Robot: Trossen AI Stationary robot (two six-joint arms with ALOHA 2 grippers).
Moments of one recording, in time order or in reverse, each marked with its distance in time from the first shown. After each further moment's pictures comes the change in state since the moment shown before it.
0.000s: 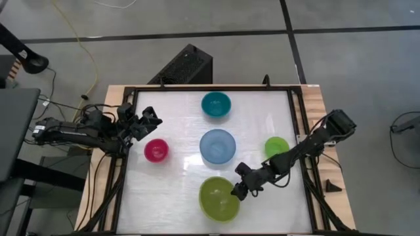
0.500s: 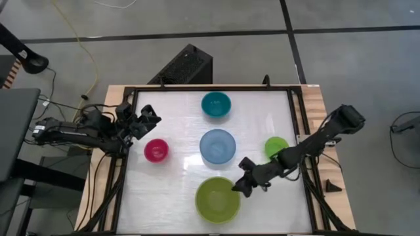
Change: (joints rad) left arm 0.000 0.000 0.000 0.020 -0.028 0.047; right arm 0.006 -0.154 -0.001 -0.033 0.065 -0.096
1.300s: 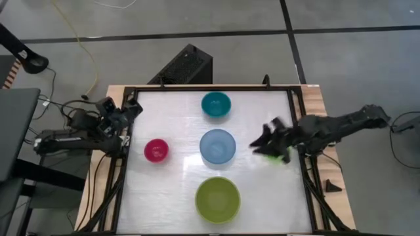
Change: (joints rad) left arm 0.136 -0.219 -0.074 0.030 0.031 -0.069; right arm -0.249 -0.613 -0.069 0.030 -0.151 -0.594
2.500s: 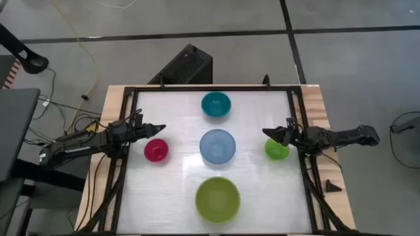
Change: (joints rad) left arm 0.188 -0.244 -0.374 -0.765 -0.163 -0.485; right arm -0.144 -0.744 -0.727 0.029 0.427 0.322
